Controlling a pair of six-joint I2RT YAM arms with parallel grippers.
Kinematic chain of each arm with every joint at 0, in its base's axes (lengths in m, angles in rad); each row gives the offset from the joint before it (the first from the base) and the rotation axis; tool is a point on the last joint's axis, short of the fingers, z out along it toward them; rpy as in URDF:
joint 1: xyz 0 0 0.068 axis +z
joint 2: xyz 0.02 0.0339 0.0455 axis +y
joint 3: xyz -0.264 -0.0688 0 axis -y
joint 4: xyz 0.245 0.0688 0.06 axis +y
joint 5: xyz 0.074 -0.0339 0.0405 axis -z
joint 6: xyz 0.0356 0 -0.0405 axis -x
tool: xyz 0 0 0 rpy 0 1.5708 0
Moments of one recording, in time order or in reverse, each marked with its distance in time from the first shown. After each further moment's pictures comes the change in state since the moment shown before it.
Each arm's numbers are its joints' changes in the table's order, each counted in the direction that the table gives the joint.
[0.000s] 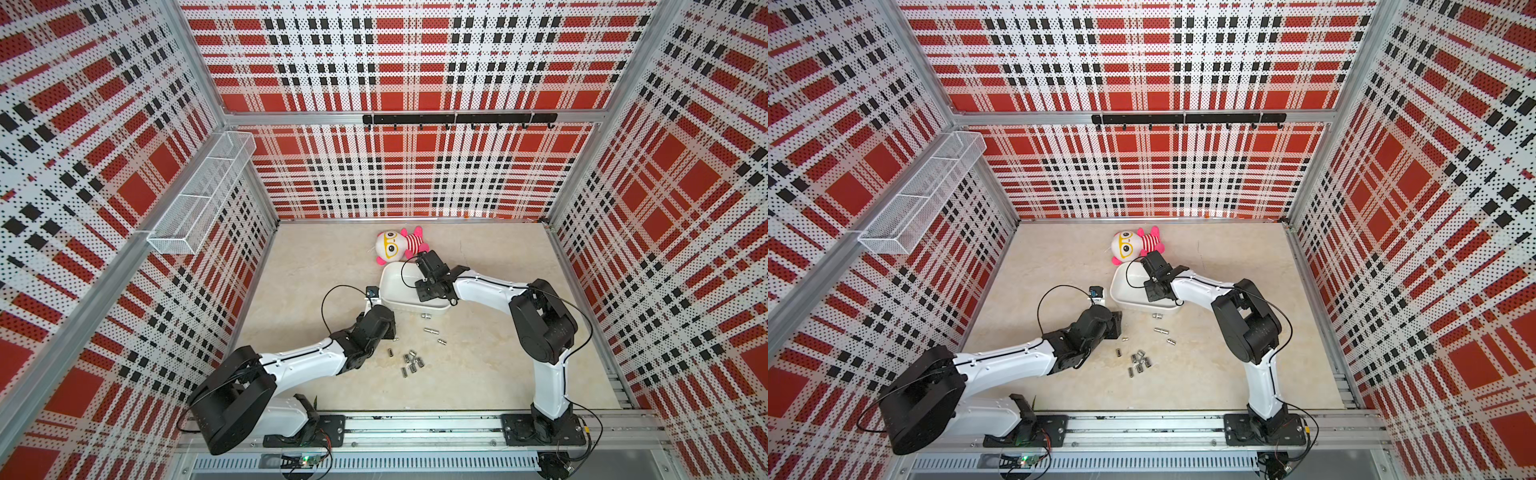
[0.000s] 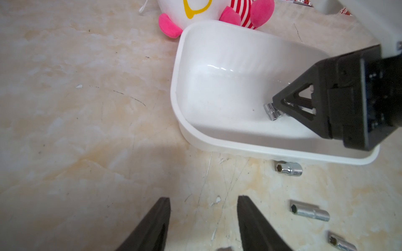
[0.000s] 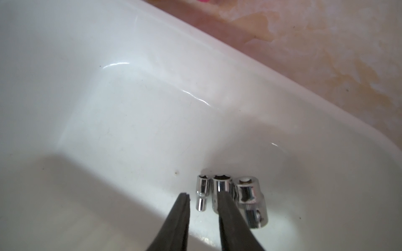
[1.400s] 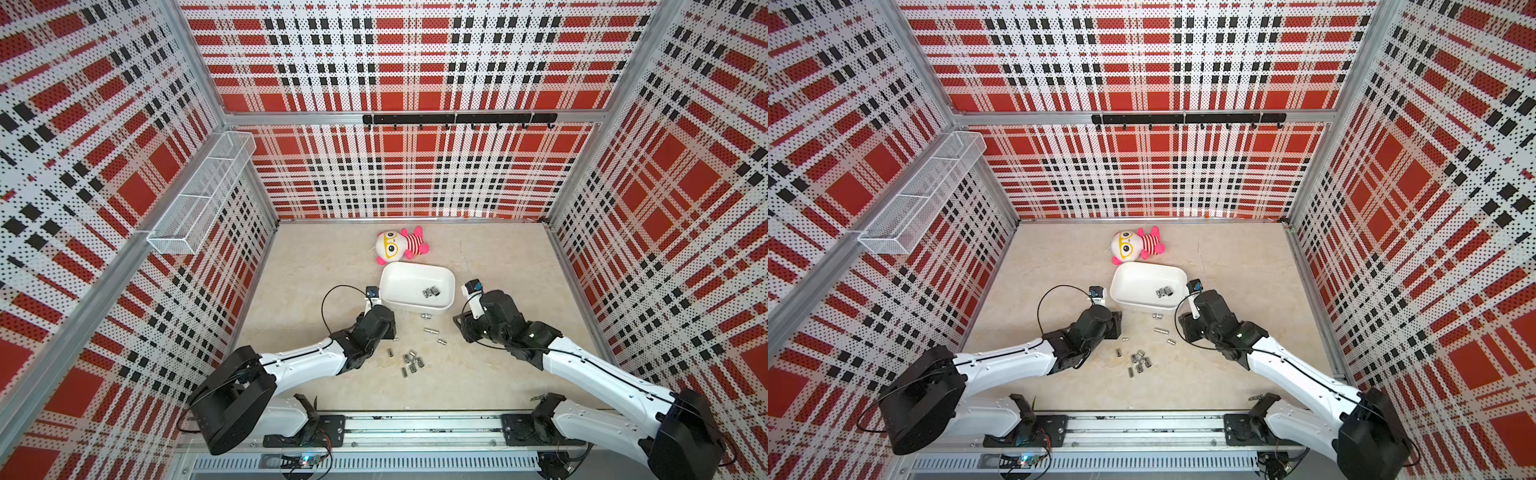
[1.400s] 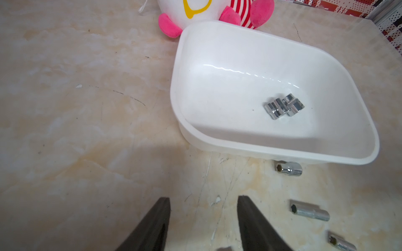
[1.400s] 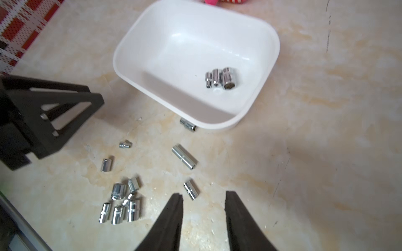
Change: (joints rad) left arm 0.000 0.001 0.000 0.000 0.001 0.000; right arm 0.013 -0.932 -0.782 -0.099 -0.130 -0.034
